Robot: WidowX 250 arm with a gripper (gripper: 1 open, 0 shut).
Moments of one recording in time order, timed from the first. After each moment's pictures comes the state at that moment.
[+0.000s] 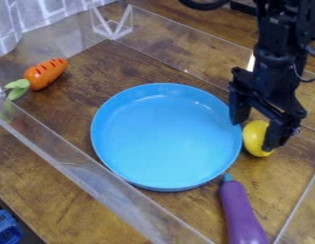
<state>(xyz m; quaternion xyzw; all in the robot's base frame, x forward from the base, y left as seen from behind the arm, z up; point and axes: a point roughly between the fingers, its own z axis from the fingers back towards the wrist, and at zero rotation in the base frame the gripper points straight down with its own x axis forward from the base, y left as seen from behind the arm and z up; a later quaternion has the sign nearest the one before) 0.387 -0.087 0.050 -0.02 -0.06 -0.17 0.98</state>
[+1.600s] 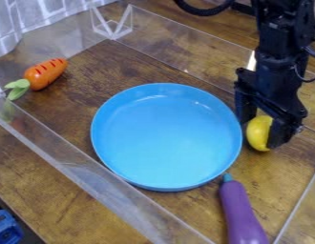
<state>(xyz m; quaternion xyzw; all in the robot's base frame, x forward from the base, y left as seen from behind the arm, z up) 0.400 -0.087 0.048 -0.02 -0.09 -0.18 0.98</state>
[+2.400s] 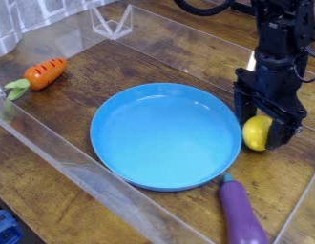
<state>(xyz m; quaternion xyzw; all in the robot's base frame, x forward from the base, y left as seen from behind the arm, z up) 0.397 -0.085 0.047 -0.02 -0.08 -0.18 0.98</state>
